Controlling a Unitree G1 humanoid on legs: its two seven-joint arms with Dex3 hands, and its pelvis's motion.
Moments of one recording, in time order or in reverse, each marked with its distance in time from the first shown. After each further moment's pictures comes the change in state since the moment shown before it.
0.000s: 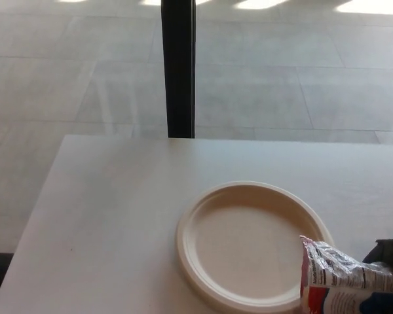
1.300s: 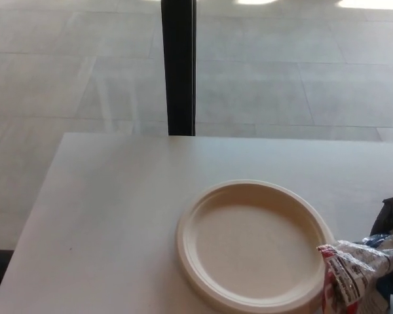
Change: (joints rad) left_arm 0.026 0.001 -0.016 0.013 0.001 -0.007 -0.001; right_arm -0.147 0.048 -0.119 -0.013 0.032 0.031 0.074
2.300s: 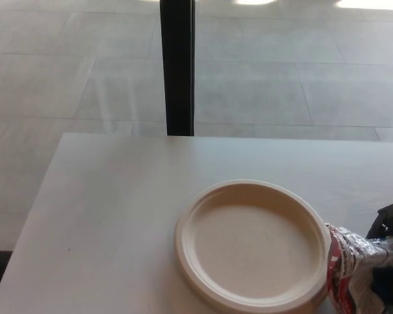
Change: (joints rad) left_arm 0.032 0.005 -0.046 0.000 0.012 -0.003 -0.019; right_arm -0.104 0.066 -0.025 0.140 0.079 0.163 0.160
